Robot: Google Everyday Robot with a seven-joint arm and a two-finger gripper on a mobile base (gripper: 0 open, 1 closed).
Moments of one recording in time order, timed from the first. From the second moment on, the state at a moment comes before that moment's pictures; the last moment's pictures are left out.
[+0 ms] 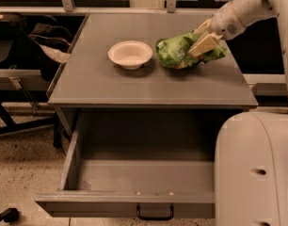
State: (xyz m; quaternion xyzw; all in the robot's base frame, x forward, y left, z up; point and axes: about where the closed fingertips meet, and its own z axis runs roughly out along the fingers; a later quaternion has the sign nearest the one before) arm 0.726 -0.173 0.898 -0.61 0.70 0.17 0.34
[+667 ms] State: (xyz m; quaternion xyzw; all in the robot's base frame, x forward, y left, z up) arm 0.706 -0.188 0.957 -0.58 0.71 0.11 0.39
